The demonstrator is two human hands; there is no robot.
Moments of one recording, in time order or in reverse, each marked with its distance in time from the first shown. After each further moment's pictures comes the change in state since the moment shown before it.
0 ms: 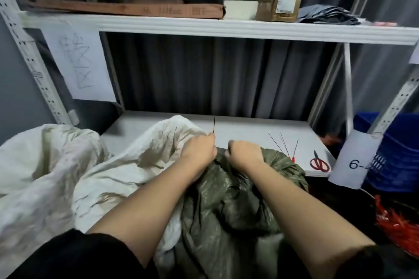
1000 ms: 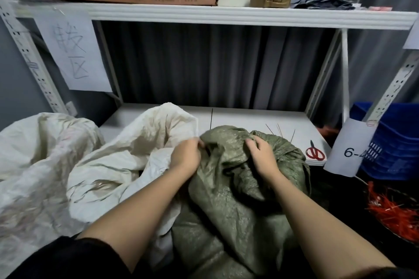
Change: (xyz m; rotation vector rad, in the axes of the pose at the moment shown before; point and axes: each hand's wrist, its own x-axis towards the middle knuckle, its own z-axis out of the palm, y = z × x) left_hand -0.036 0.000 0.043 -0.420 0.057 -0.304; right_hand -0.043 0.066 0.047 1.012 0.243 0.167
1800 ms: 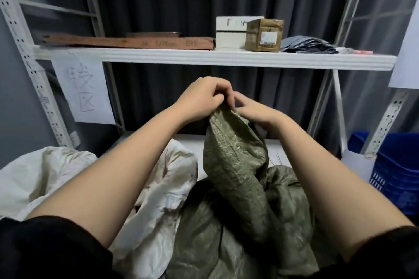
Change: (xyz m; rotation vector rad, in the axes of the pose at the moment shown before) left_hand 0.042 0.142 -0.178 -0.142 0.107 0.723; right_hand 0.098 -0.181 -0.071 -0.026 -0.527 -0.296
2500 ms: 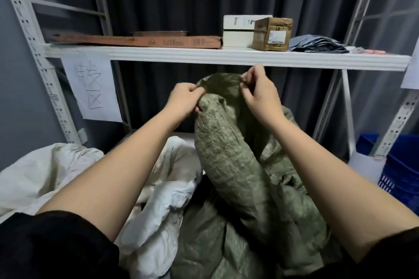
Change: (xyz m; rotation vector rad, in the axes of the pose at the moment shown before) left_hand -0.007 -0.052 0.002 -0.403 0.271 -0.584; right_hand -0.003 -0.021 0.008 -0.332 0.656 -0.310
